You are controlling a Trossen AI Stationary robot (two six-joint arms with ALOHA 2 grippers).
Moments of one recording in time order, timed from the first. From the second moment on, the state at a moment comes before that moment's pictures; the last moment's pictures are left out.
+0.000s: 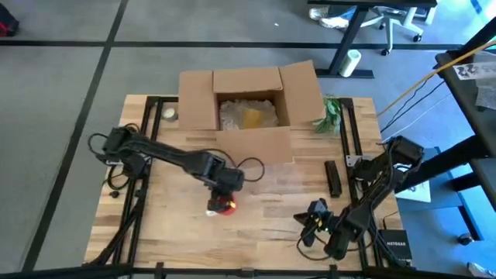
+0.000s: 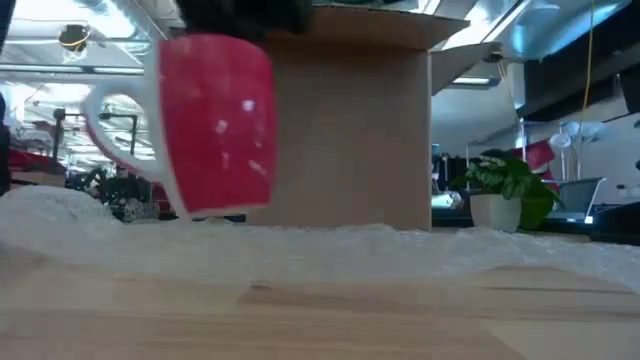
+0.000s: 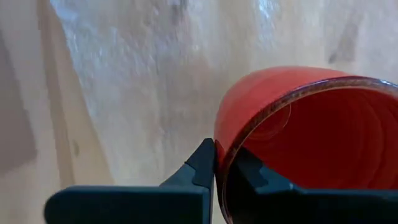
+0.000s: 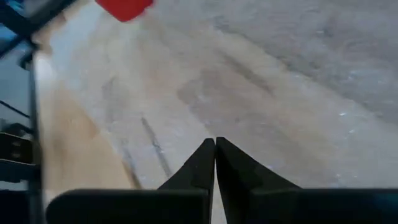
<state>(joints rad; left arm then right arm) -0.21 1.81 1.48 -0.99 -0.01 -0.11 1.00 1.64 0.74 -0.27 0.86 1.62</state>
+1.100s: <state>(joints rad) -0.16 1.88 1.55 -0.98 0.10 -0.09 1.00 1.64 0.74 -0.16 0.88 1.53</state>
